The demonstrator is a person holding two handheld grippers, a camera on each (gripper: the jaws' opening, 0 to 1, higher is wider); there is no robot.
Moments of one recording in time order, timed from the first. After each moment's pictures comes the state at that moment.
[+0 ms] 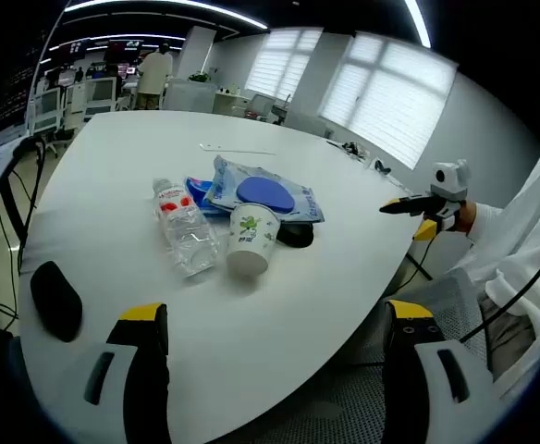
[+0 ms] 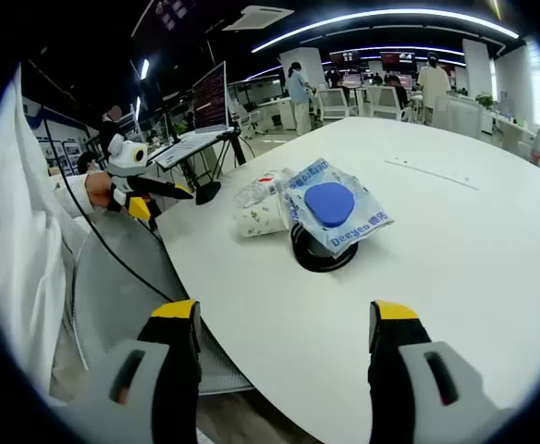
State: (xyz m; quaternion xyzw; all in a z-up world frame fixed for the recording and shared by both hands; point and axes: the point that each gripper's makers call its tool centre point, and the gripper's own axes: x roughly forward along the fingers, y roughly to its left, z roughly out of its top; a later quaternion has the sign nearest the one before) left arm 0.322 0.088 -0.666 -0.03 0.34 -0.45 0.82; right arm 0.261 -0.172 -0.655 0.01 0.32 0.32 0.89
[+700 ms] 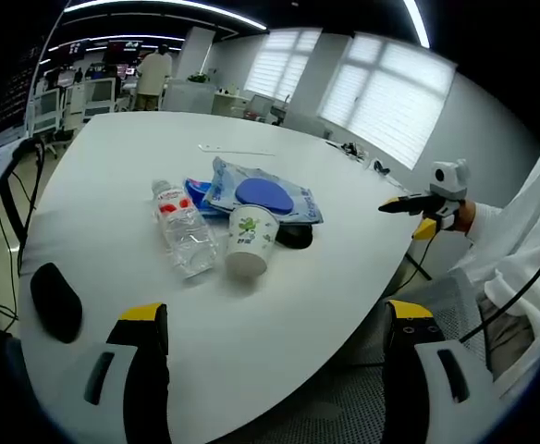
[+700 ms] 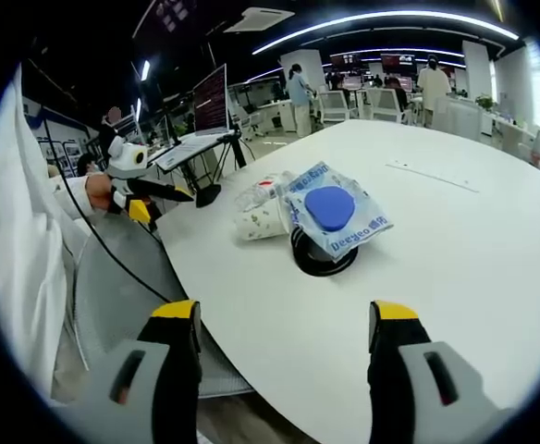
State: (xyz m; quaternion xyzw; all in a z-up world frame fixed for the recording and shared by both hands) left arm 0.321 0.085 -0.664 -0.03 0.34 -0.45 0.82; right arm 0.263 -0.172 -0.651 0.01 0.32 0.31 0.89
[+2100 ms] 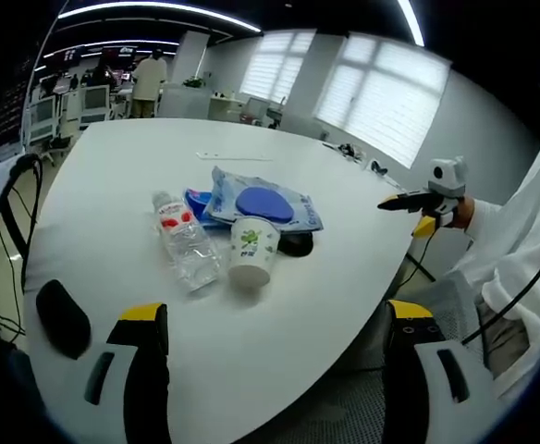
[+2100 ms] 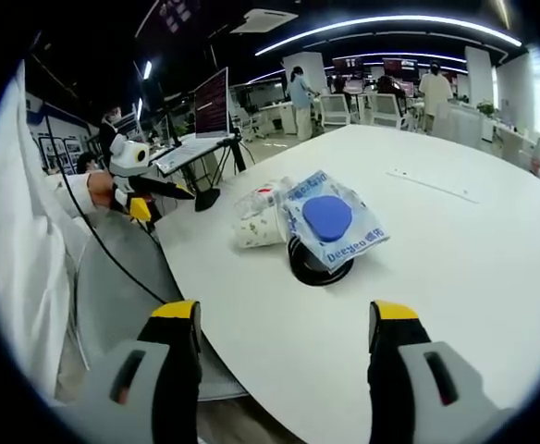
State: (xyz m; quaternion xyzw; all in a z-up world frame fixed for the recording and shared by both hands) left arm 0.331 0.084 -0.653 -0.02 0.33 -0.46 0.82; right arm 0.271 -0.175 -0.639 0.00 0.31 0.32 0.90
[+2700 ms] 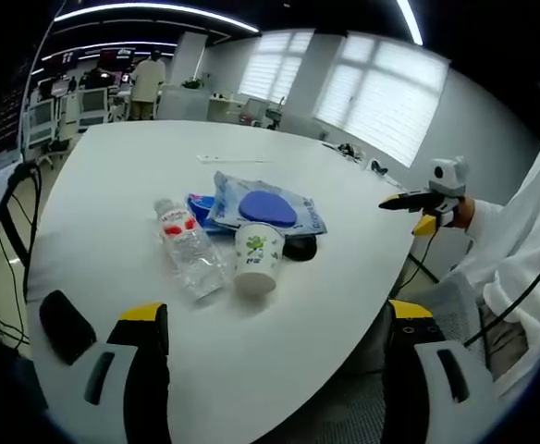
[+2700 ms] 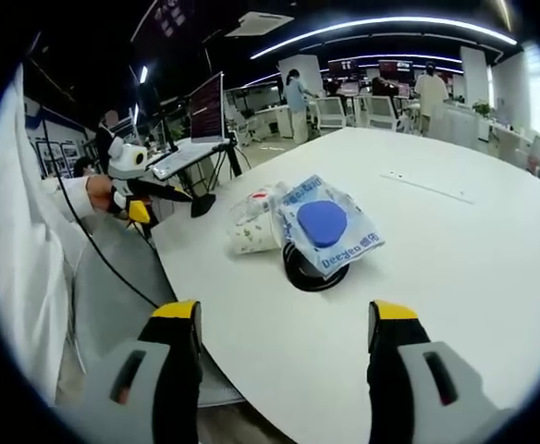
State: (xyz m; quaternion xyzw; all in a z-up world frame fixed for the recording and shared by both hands) left arm 0.344 0.083 -0.649 -0.02 0.33 -0.46 0.82; right arm 0.281 -0.179 -0.636 0.00 0.31 0.31 0.90
